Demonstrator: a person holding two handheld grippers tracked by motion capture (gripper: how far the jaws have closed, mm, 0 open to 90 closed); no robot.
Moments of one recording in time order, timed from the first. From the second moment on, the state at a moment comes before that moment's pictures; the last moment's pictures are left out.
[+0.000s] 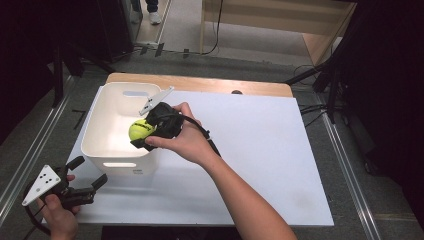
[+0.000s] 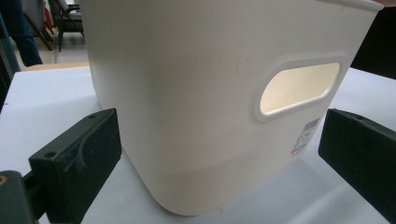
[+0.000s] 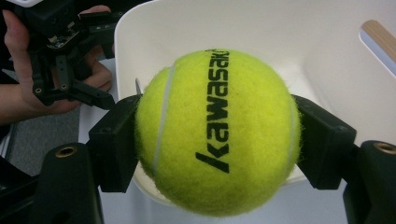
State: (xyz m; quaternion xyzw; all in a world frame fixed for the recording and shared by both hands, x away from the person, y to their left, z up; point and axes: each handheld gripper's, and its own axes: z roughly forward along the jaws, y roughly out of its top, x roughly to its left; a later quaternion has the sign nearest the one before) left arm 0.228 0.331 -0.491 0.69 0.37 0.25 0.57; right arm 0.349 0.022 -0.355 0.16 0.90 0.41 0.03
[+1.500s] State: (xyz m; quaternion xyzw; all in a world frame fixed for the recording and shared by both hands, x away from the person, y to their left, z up) left arm 0.229 0.331 -0.491 0.69 0.37 0.25 0.58; right arm 0.356 0.037 -0.380 0.15 0.91 0.39 0.02
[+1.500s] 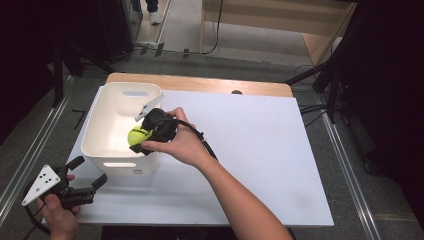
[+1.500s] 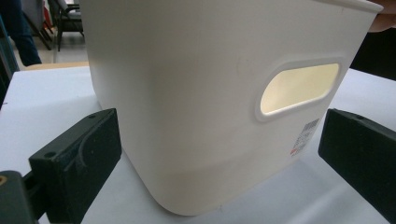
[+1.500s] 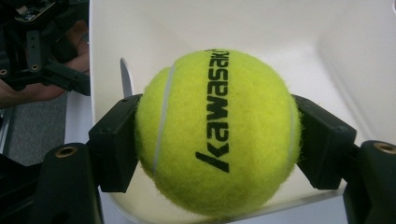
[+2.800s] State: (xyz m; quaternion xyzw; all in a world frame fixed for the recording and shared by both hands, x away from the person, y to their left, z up) left arm 0.229 0.331 -0.492 0.69 0.37 0.25 0.58; right arm 0.350 0.042 -0.383 0.15 0.92 0.36 0.06
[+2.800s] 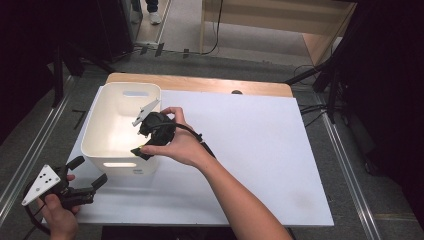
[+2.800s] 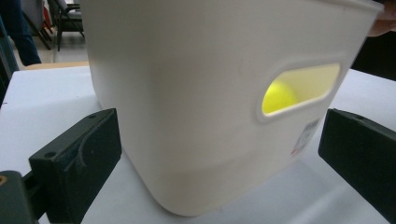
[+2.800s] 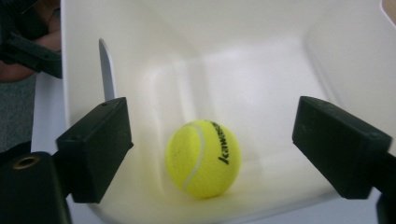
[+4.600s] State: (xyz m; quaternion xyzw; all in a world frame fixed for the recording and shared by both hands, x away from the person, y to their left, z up) left arm 0.228 0.331 -0.492 0.69 0.37 0.25 0.57; right arm 0.330 -0.046 -0.398 0.21 0.86 0.45 0.09
